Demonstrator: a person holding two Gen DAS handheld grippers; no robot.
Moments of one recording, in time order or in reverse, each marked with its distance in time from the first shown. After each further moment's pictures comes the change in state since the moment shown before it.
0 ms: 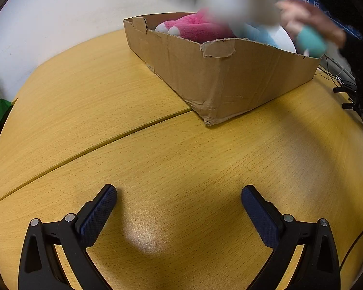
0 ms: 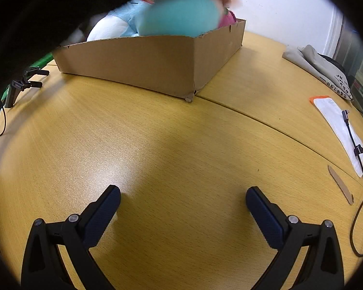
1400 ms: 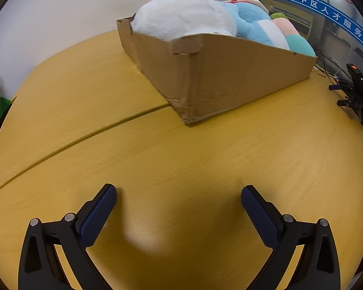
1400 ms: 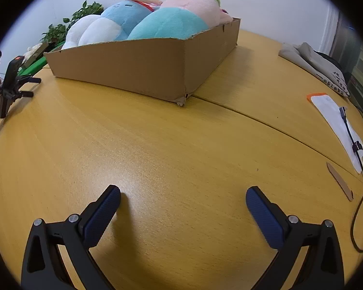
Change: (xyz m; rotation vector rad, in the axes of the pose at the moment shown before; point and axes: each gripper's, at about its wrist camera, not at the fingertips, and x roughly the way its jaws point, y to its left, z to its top) left arm 0.004 -0.016 -0.002 -0.007 0.002 0.001; right arm 0.000 0.002 0.003 0.020 0.000 -0.013
